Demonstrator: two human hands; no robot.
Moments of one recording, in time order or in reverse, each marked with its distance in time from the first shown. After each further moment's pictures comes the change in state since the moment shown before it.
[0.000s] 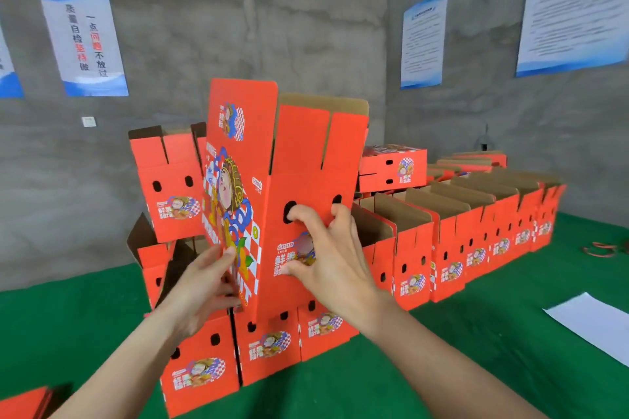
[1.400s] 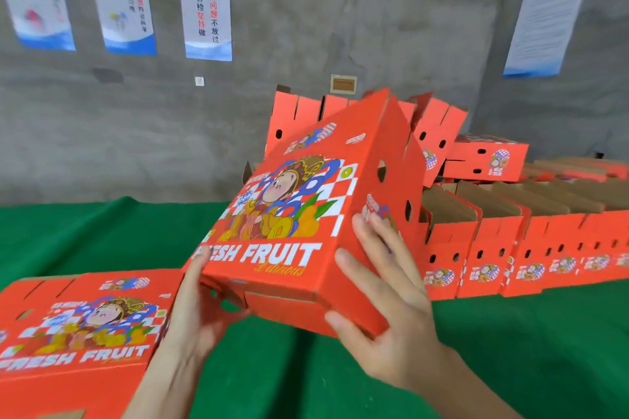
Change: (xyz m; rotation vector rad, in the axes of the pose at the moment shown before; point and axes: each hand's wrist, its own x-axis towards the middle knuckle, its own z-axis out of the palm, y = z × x) left_hand -0.172 -0.041 -0.109 -0.544 0.428 0.000; right_hand -0.114 -0.115 0.006 0.246 0.193 -0.575
